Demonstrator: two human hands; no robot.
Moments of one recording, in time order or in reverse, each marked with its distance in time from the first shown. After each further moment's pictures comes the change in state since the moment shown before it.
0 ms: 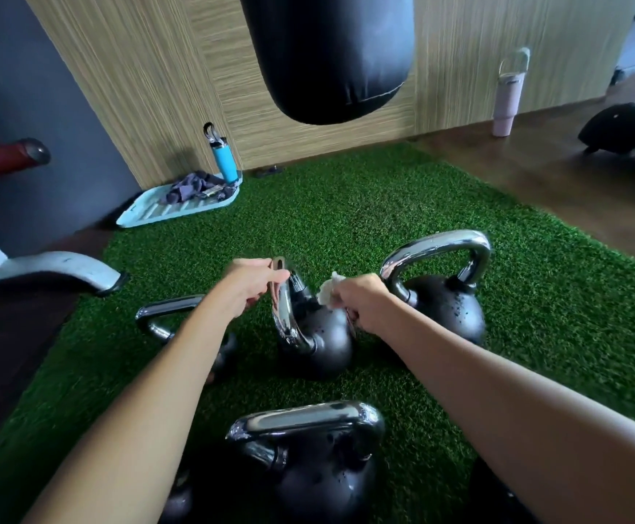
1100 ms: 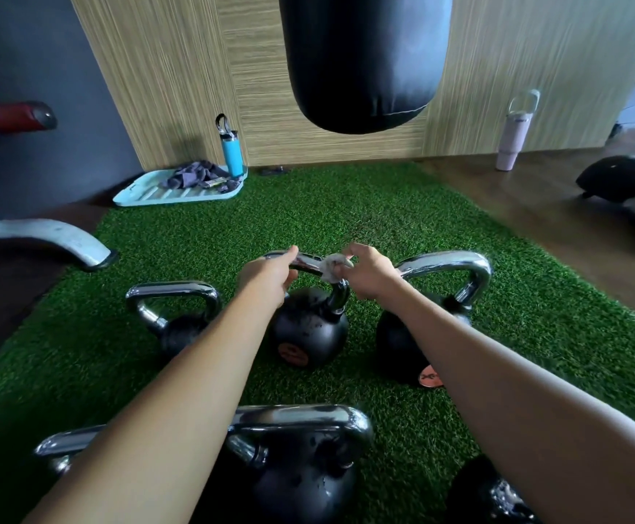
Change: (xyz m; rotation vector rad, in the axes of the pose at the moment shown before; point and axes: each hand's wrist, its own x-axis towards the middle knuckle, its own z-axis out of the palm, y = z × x) left_hand 0.004 0.009 0.041 -0.564 0.246 -0.219; right_hand 0.016 -0.030 -0.029 -0.492 0.086 -0.467
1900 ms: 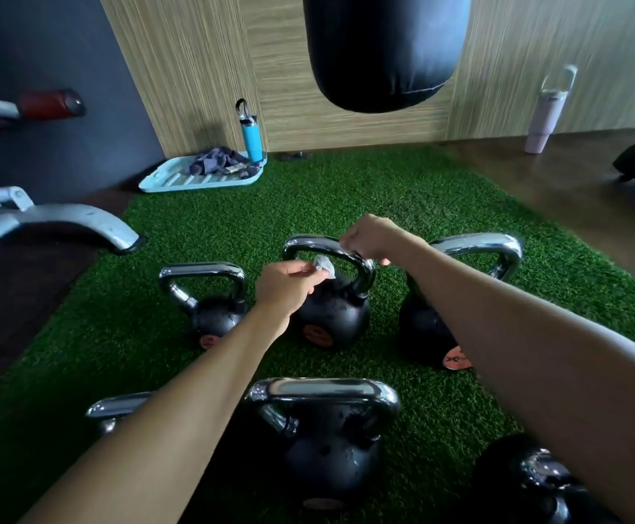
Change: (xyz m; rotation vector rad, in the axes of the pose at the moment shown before) left_hand -0.035 -0.047 -0.050 0.246 -0.189 0.417; right_hand 0.004 -0.055 -0.005 -0.336 -0.162 -0.057
